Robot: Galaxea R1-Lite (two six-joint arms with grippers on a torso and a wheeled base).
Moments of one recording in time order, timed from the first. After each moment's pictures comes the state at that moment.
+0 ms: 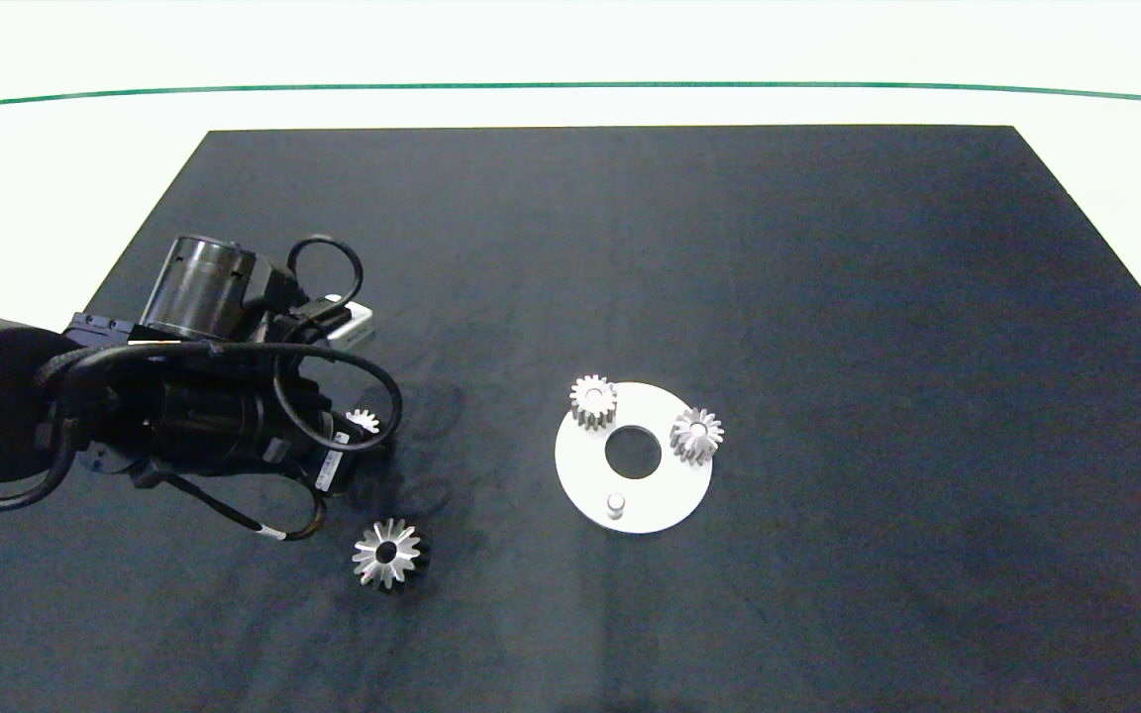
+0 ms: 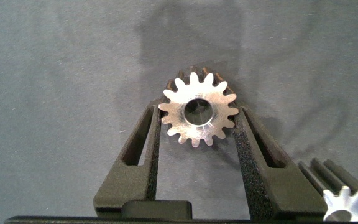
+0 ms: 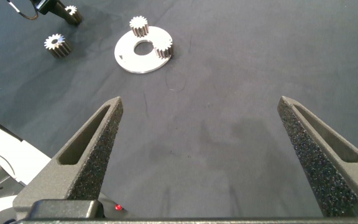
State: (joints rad) left arm -0.31 1.63 -1.07 0.18 0.08 0.23; right arm 0.17 0.31 -0.56 0.24 0.30 -0.15
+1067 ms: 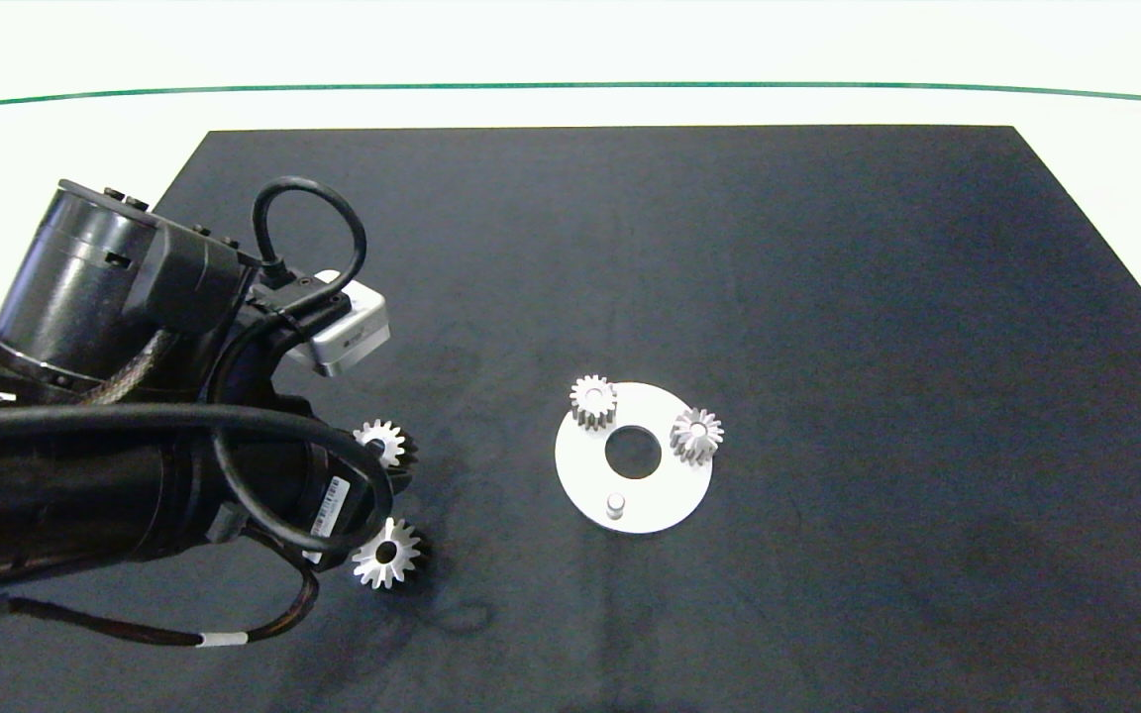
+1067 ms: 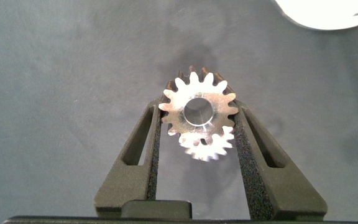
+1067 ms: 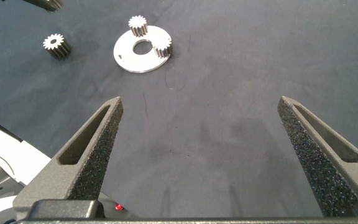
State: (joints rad) left arm -0.69 1.39 -1.06 0.33 0.30 0.08; right arm 0.17 0.30 -0.56 0.25 0.30 -0.15
